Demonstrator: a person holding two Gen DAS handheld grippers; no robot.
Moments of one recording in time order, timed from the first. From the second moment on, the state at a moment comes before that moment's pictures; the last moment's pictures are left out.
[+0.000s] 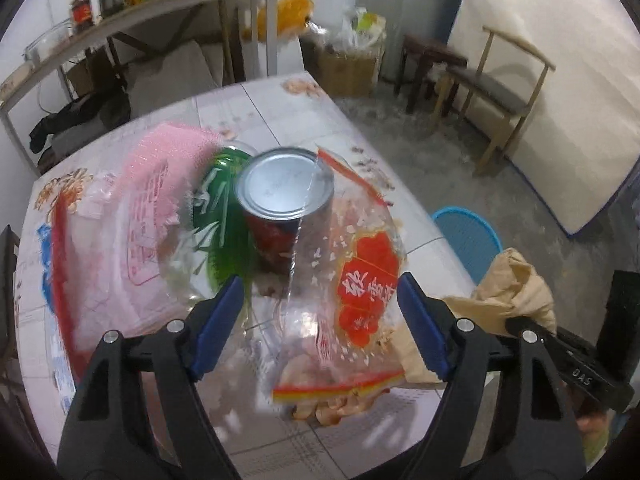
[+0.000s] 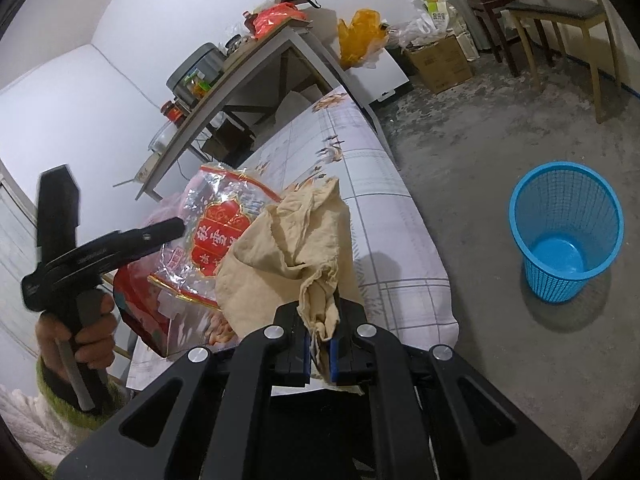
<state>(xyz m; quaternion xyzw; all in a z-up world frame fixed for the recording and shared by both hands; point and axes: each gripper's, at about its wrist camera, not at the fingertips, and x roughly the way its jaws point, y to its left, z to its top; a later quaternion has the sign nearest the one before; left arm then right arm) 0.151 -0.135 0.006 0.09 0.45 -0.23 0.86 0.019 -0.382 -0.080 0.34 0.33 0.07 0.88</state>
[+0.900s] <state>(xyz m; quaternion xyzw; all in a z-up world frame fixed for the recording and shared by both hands) 0.127 -0.305 0.053 0.14 0.38 -0.37 0.84 -0.035 -0.535 -0.083 0.38 0.23 -0.16 0.88</state>
